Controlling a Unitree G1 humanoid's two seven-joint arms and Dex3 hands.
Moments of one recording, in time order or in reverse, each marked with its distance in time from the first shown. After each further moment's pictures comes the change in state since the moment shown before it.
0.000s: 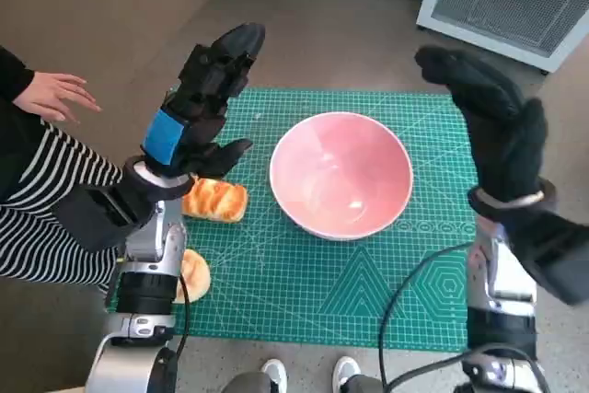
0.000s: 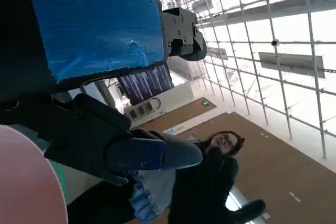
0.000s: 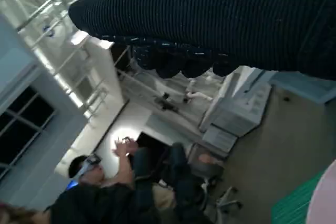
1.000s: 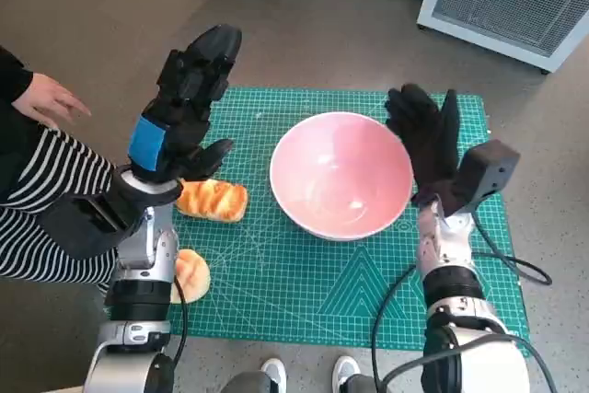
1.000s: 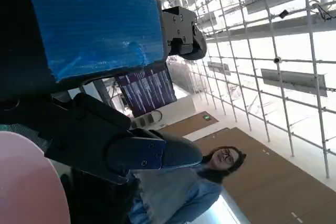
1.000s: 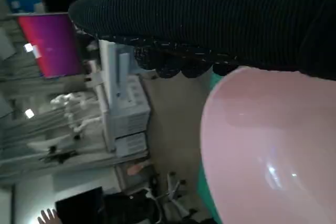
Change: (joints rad) left arm 0.053 0.003 0.036 -0.023 -0.023 0.005 0.012; right arm -0.332 0.105 -0.143 0.961 -0.087 -0.010 -0.153
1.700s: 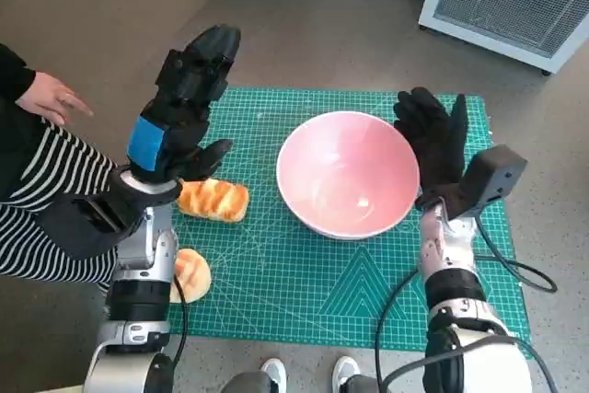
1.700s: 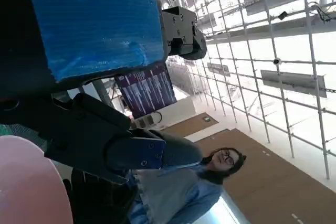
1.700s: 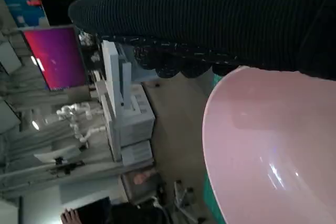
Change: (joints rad) left arm 0.000 0.004 0.005 0.000 0.003 -0.005 0.003; right arm -0.003 0.002 -0.008 0.117 0.014 0.023 -0.041
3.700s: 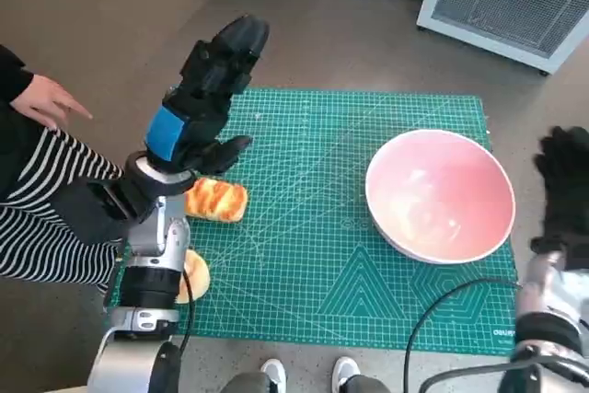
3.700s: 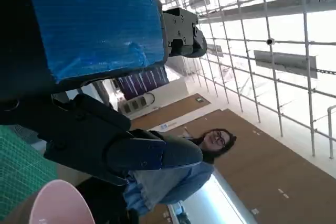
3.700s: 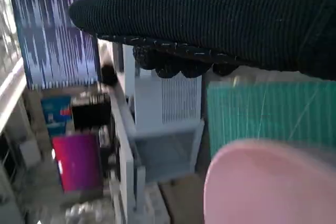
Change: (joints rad) left arm -0.075 -0.019 -0.017 0.070 -0.012 -0.002 -0.067; right arm 0.185 -0.277 -0.145 -0.041 0.092 -0.093 -0.004
